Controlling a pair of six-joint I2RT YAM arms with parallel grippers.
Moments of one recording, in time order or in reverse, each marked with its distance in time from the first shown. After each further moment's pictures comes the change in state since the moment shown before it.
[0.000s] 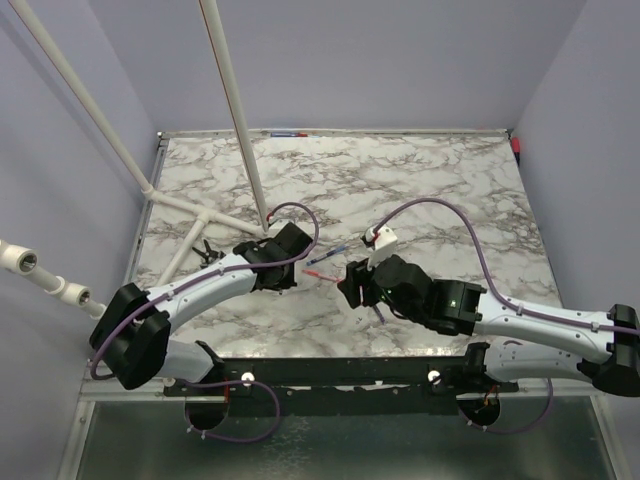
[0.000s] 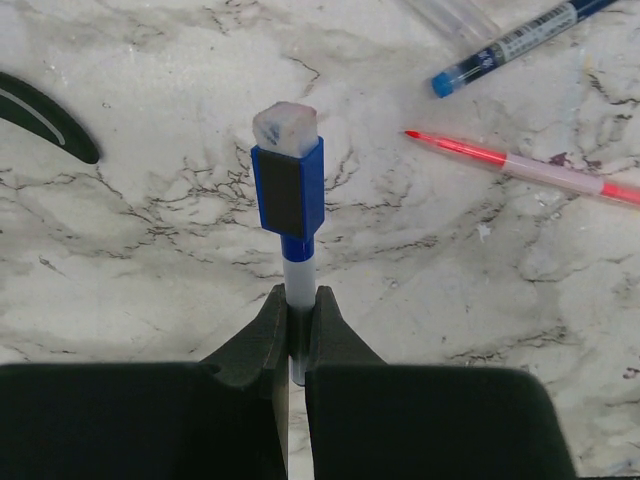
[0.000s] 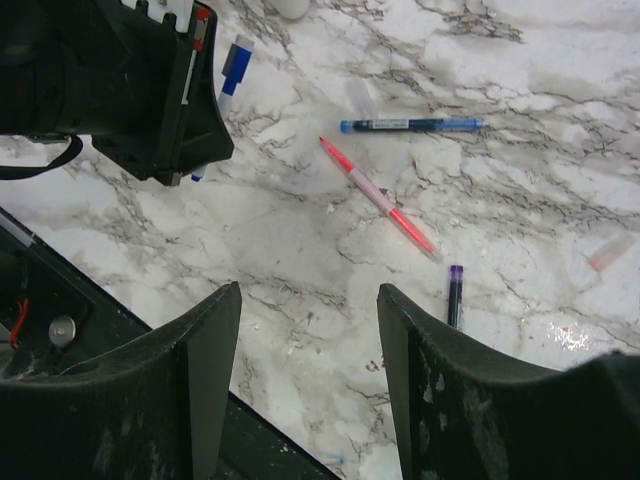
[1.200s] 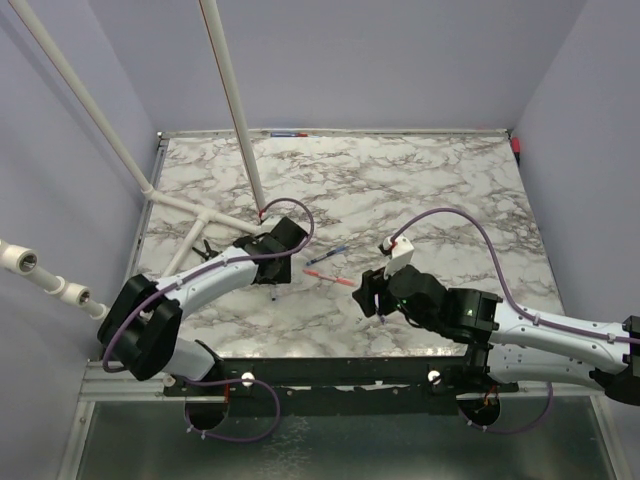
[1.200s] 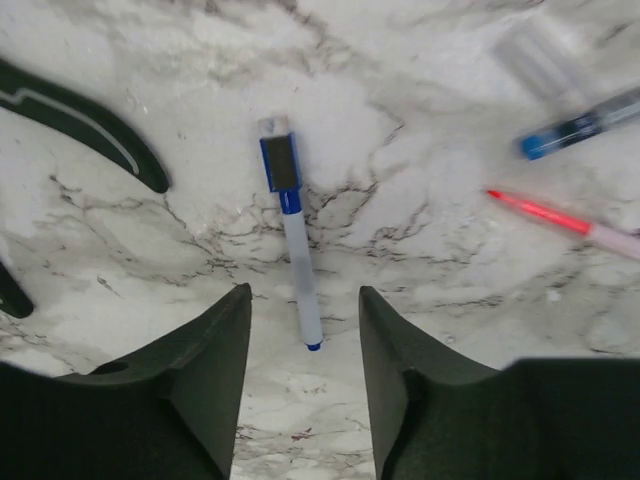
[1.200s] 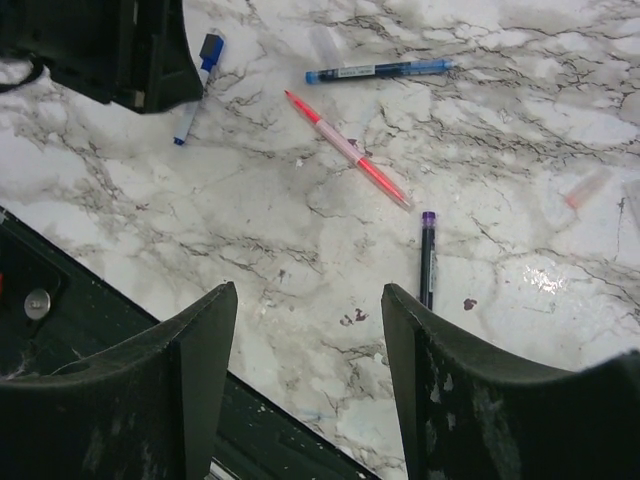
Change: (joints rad) left arm 0.078 0.090 -0.036 0.032 -0.066 0.006; right arm 0.000 -0.134 -0.114 -0.076 0.006 0.072
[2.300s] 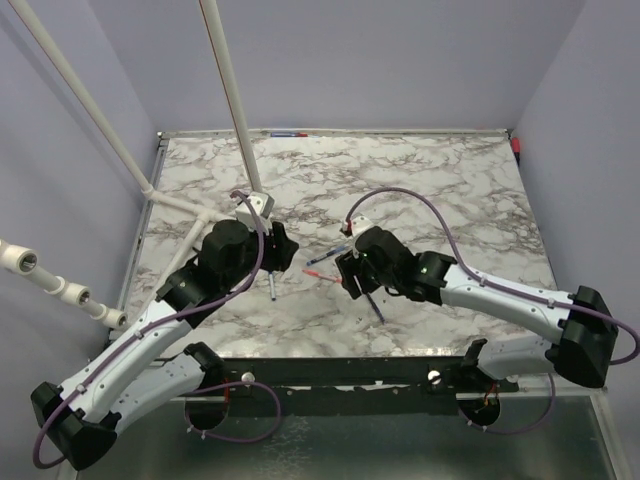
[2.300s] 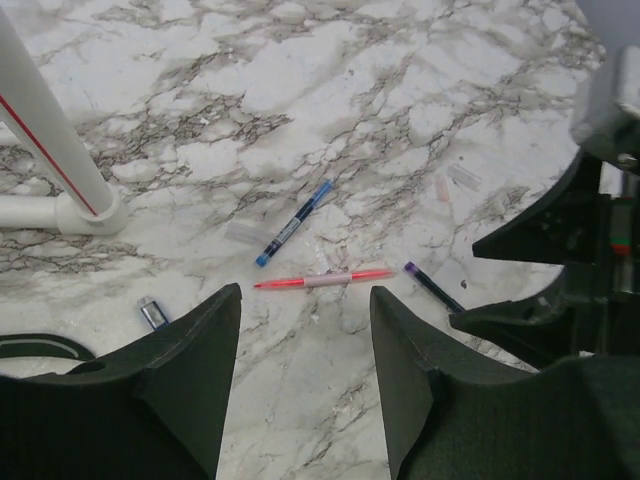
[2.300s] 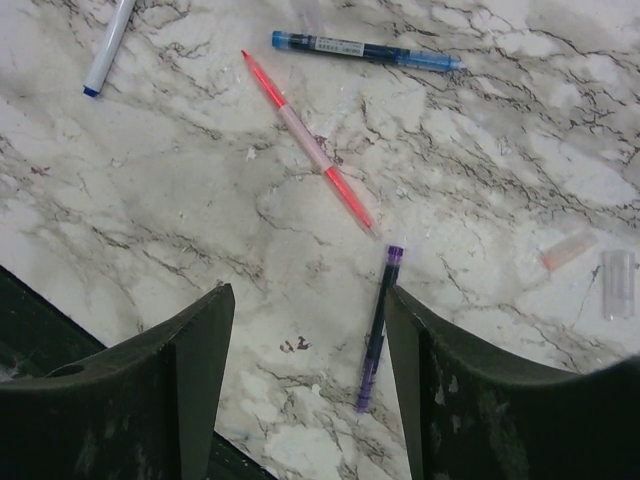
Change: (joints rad) left arm 0.000 -0.591 -0.010 0.241 0.273 0.302; right arm -0.208 0.340 0.189 -0.050 -0.245 -0.270
